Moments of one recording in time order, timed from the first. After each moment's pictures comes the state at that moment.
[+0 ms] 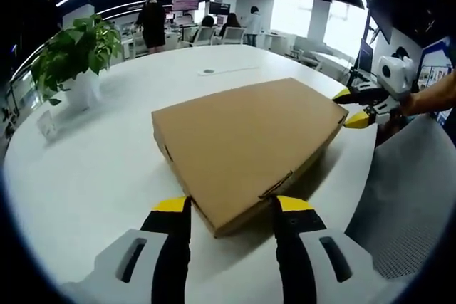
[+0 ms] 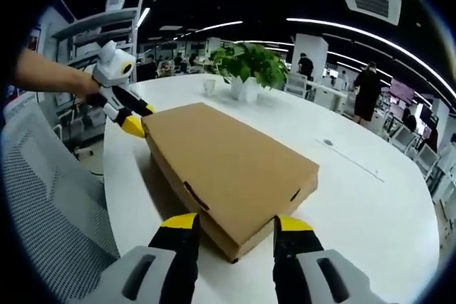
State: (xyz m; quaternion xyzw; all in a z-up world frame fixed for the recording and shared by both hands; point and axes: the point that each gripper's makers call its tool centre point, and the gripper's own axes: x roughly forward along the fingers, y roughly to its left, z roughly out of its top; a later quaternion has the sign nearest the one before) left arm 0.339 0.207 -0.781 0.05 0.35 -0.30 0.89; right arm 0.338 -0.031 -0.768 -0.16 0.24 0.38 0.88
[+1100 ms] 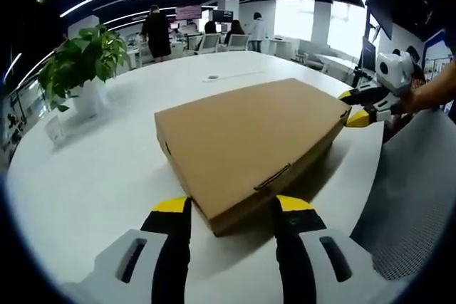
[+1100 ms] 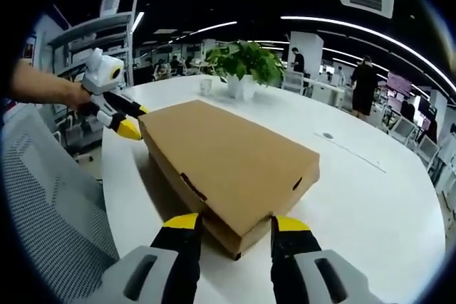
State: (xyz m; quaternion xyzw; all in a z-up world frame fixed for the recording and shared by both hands) left arm 0.329 0.202 -0.778 0.07 0.32 -0.28 0.90; right arm 0.336 -0.034 -0.778 -0.14 0.25 0.37 0.88
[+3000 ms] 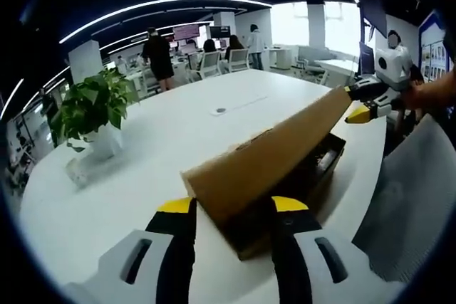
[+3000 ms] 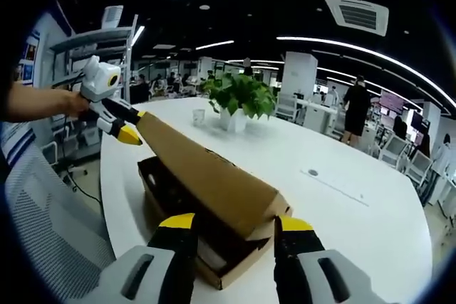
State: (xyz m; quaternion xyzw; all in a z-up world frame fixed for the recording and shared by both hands) left arm 0.354 0.207 -0.694 0.11 0.26 -0.27 0.92; right arm 0.360 -0.032 -0.693 -0.13 0.19 0.36 0.90
